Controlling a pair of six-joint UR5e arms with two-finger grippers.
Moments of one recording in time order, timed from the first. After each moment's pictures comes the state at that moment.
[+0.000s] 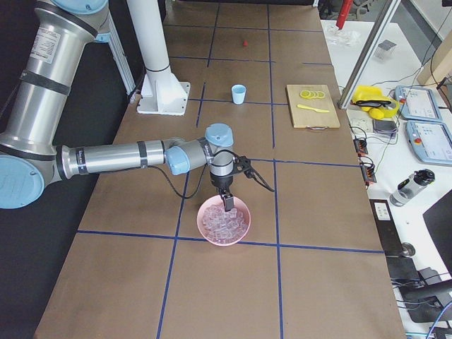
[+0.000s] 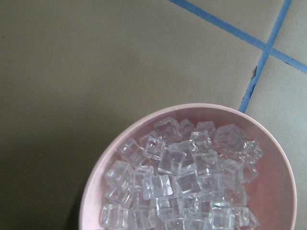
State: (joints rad) left arm -1.62 -1.47 -1.91 -1.44 -2.41 -0.05; right arm 1.15 -1.91 1.98 -1.32 2.08 0.13
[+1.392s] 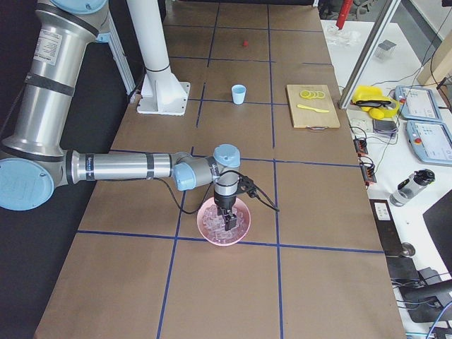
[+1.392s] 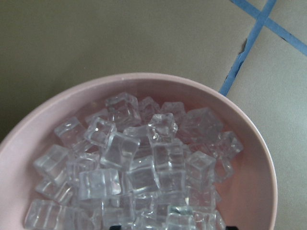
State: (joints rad) left arm -1.62 -1.47 -1.92 -1.44 -2.41 -0.05; right arm 1.15 -1.87 1.84 -1.34 2.04 0.00
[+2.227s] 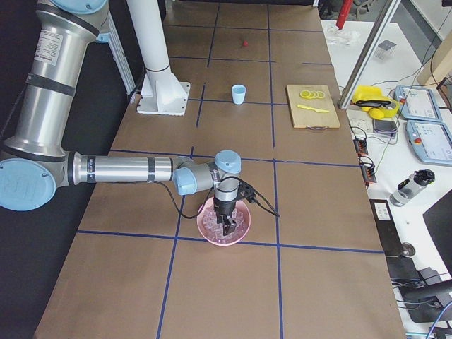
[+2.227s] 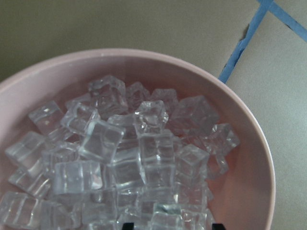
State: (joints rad) left arm -1.62 -1.47 -1.92 -1.44 -2.41 -0.05; right arm 1.15 -1.86 1.80 -1.34 2.03 -0.05
